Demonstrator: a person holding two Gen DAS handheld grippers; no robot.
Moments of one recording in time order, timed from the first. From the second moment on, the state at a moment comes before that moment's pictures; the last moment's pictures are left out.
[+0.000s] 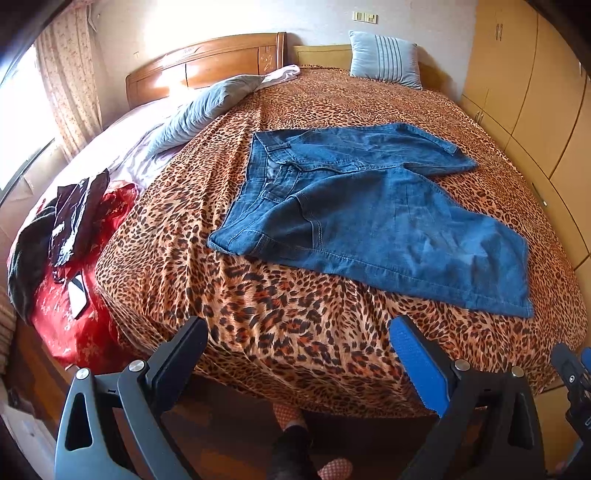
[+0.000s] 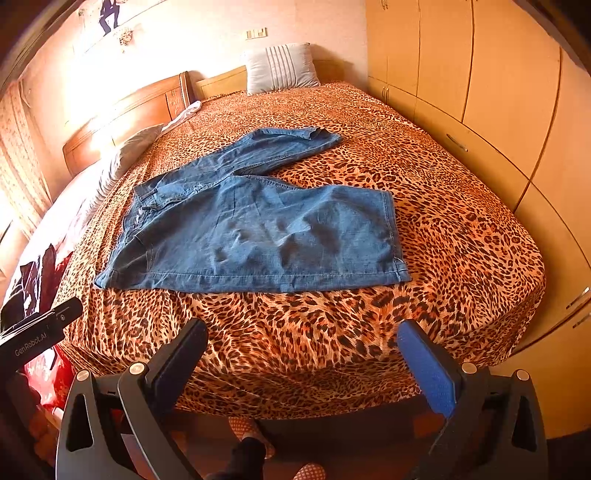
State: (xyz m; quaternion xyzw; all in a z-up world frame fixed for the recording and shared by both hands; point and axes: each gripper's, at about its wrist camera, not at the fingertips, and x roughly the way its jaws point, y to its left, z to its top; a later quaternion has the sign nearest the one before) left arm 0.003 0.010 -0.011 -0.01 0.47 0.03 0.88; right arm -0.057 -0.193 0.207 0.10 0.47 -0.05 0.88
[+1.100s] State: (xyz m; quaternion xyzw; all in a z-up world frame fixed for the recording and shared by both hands) left arm 0.049 0.003 -0.028 0.01 0.50 0.01 0.87; right arm -0.043 -0.202 0.196 0.11 0.48 -0.09 0.87
